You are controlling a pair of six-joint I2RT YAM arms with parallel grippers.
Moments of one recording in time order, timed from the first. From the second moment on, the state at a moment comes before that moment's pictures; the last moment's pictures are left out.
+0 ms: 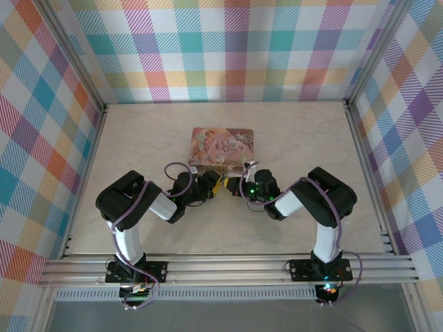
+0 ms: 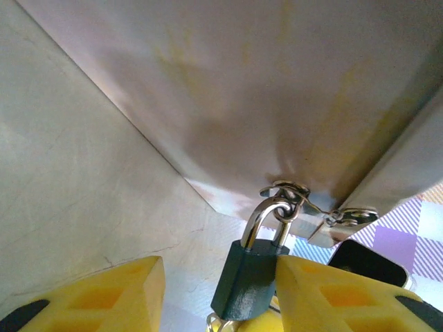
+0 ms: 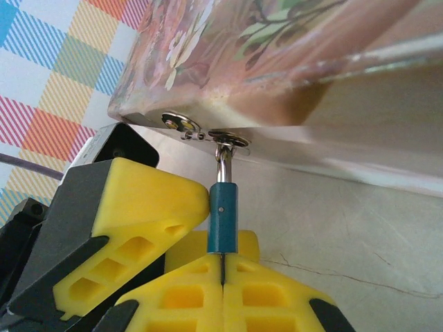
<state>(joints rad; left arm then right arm) -0.61 1.84 0.48 1.01 0.20 -1.57 0.68 1.86 0.53 1.00 -0.31 0.88</state>
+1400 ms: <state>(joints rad) -0.61 1.82 0.55 0.93 0.21 -1.54 0.63 1.46 0.55 0.54 -0.19 0.55</state>
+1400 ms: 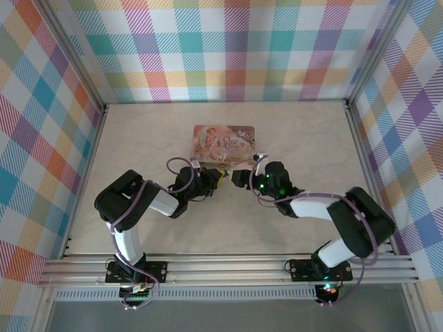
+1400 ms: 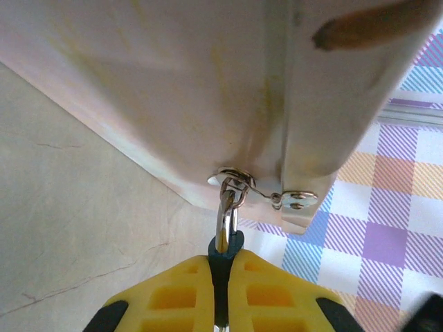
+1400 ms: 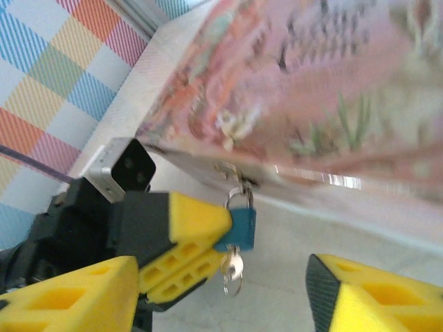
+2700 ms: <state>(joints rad) -0.61 1.76 0.57 0.80 0.22 -1.55 0.76 1.34 0.49 0.41 0.00 -0.80</state>
